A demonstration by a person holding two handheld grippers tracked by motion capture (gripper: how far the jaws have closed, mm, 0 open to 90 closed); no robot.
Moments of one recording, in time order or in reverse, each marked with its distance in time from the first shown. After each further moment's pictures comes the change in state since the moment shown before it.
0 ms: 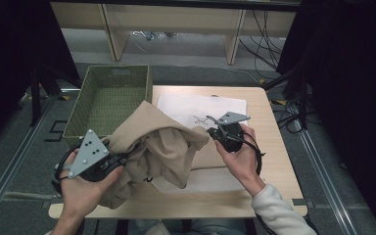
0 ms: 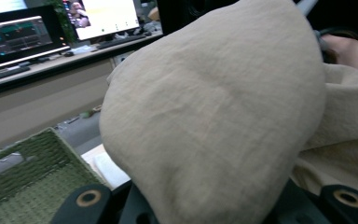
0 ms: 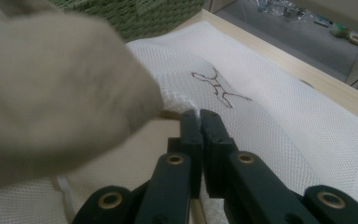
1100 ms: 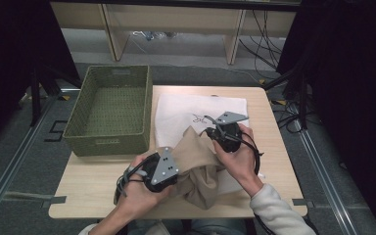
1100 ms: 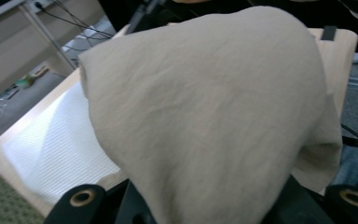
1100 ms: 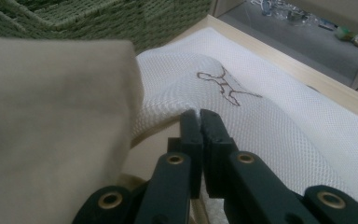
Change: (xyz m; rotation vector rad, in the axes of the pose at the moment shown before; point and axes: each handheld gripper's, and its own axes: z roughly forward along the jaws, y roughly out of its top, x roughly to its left) left arm -0.073 -0.031 0.088 0.317 -0.220 0.206; right arm 0.006 0.004 0.000 -0.008 0.019 0.011
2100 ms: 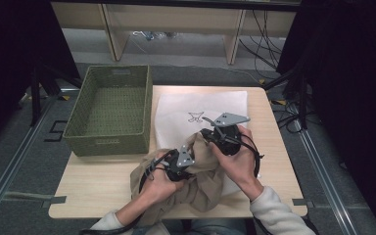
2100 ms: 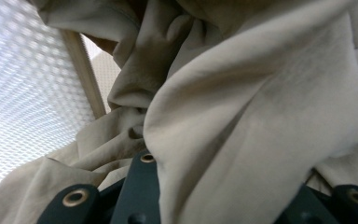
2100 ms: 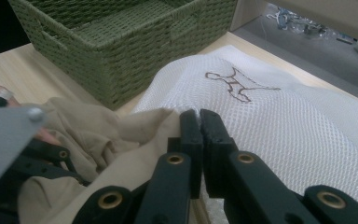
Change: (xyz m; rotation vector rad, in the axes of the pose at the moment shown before) left arm 0.014 -0.033 0.093 0.216 -0.076 -0.105; right arm 0.014 0.007 -0.014 -0.051 0.068 0.004
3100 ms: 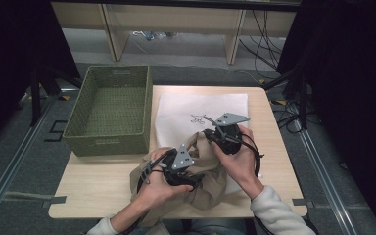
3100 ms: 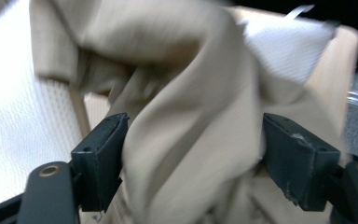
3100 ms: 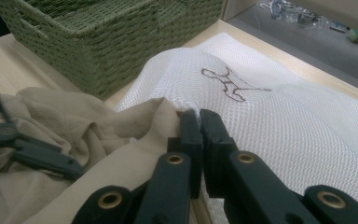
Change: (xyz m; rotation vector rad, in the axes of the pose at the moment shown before) left arm -0.017 0.016 -0.034 -0.187 -0.037 -0.020; right arm -0.008 -0.006 0.006 0.042 -0.023 0.027
